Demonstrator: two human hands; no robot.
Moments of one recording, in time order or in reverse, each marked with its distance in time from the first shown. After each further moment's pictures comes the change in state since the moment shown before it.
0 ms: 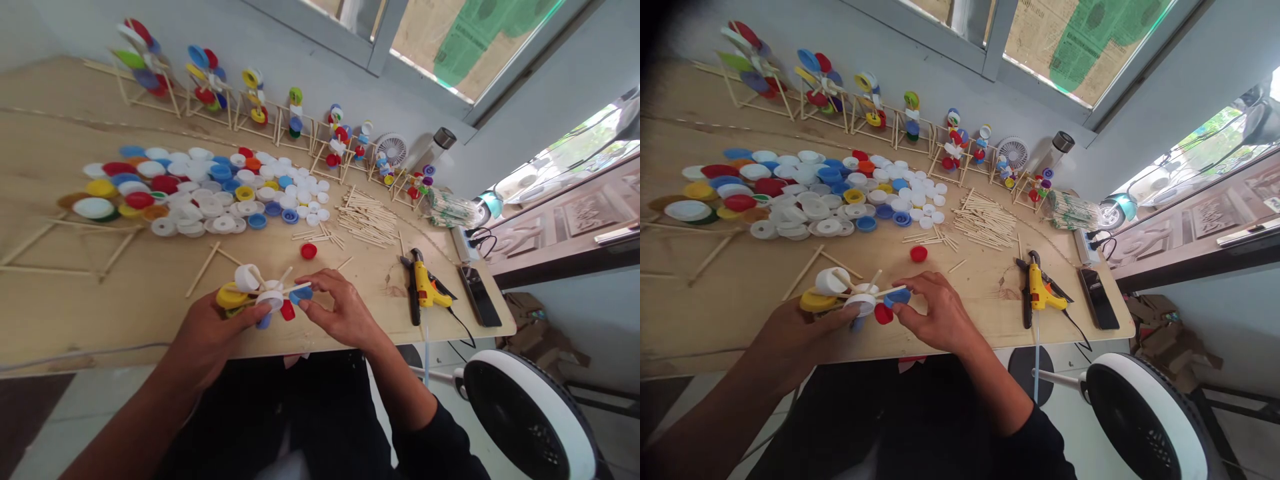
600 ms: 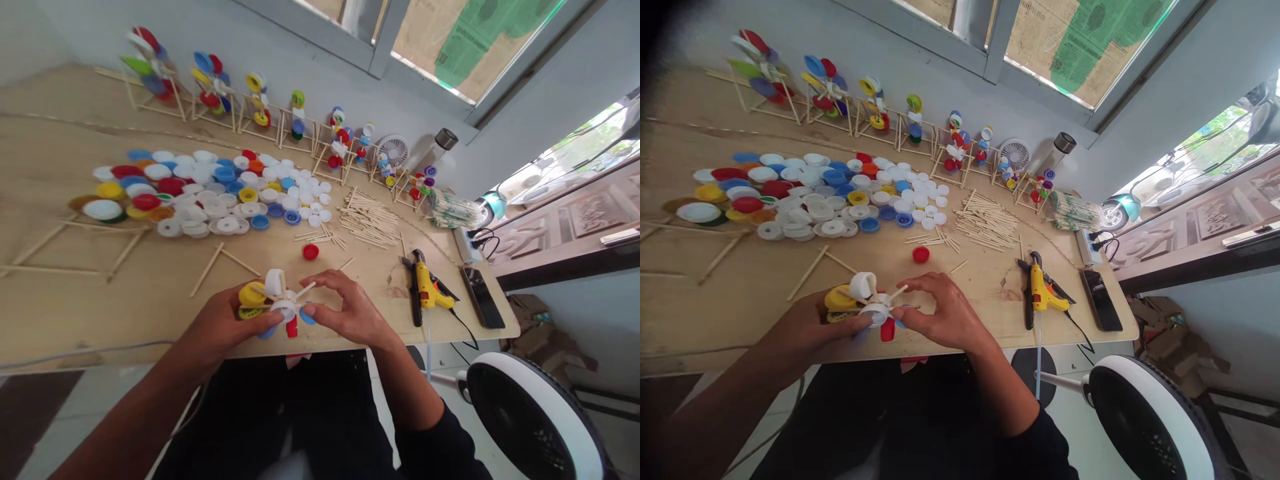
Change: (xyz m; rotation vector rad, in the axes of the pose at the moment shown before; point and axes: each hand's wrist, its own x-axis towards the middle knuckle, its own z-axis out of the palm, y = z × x) left_hand 0.009 -0.002 -0.013 0.326 -0.296 0.115; right_hand -0.001 -0.001 -0.013 0.088 -0.057 0.024
